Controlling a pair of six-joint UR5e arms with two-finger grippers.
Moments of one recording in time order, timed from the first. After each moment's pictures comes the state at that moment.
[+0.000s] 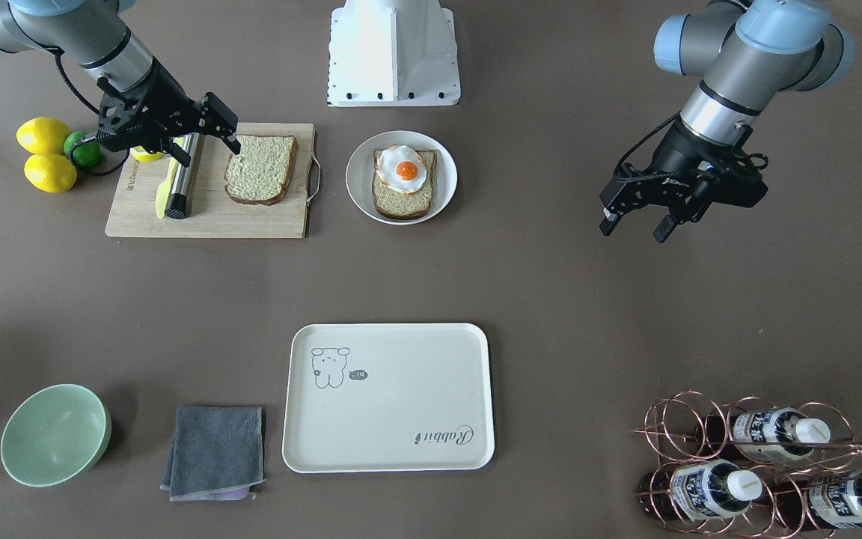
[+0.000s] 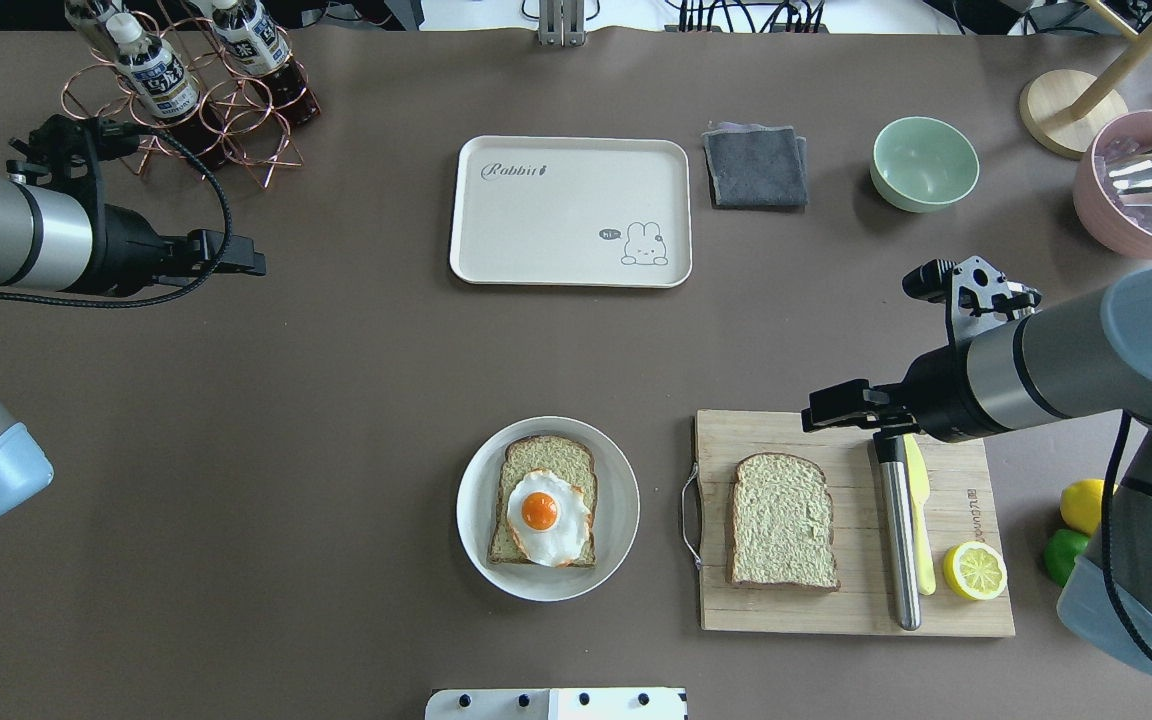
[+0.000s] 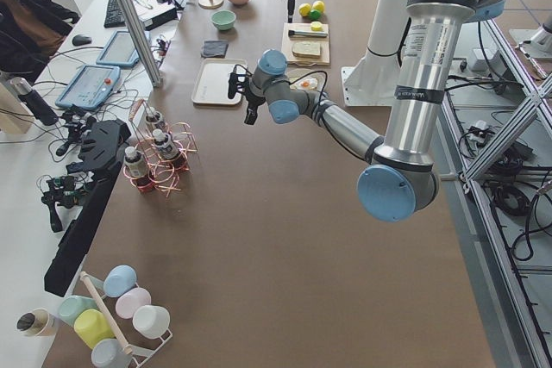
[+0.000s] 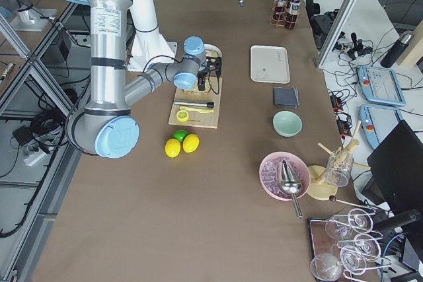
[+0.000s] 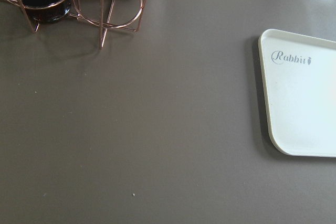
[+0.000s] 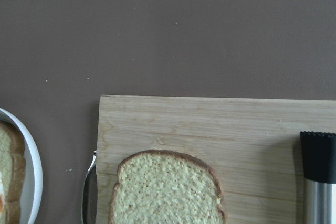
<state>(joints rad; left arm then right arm) -0.83 -1.74 -1.89 -2.15 -1.94 -1.17 0.53 -1.62 2.07 -0.98 1.95 1.30</state>
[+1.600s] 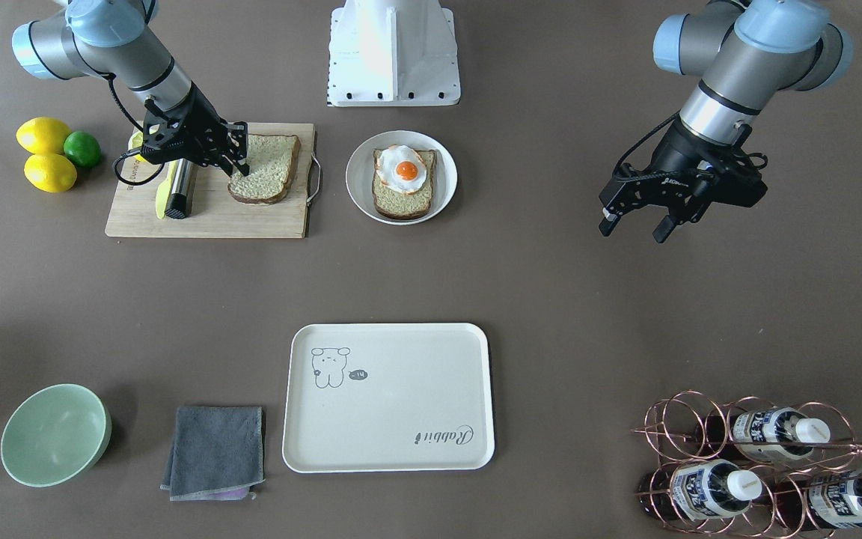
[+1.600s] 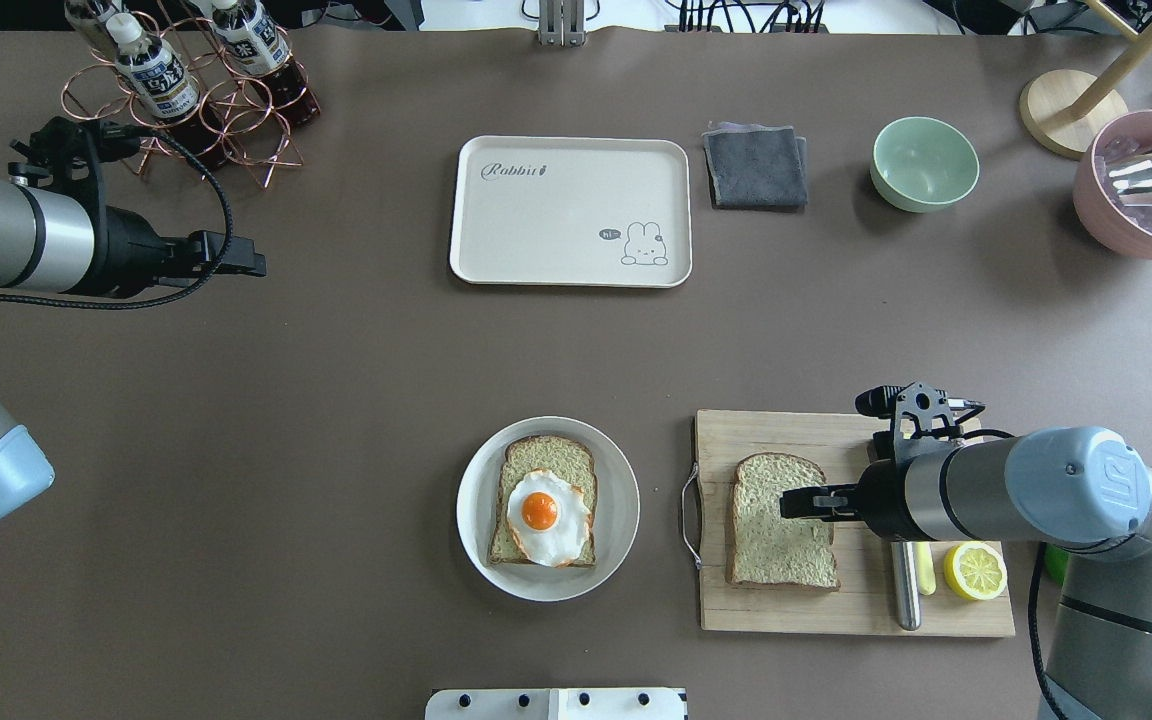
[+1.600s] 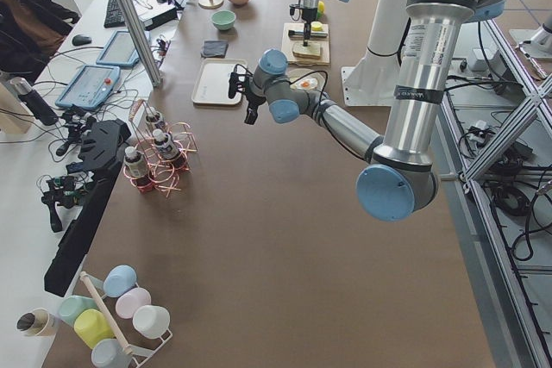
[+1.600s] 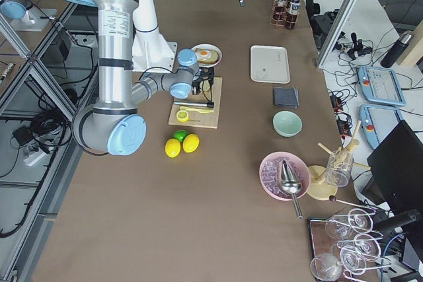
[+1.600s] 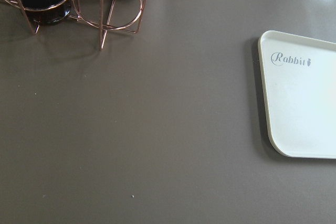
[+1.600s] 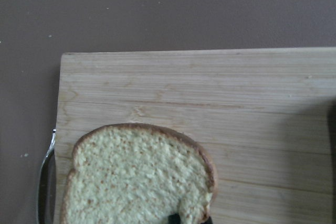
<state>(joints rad) -0.83 -1.74 -1.89 -2.15 -1.94 -1.17 0.39 -1.61 1.94 -0.86 1.81 1.36</state>
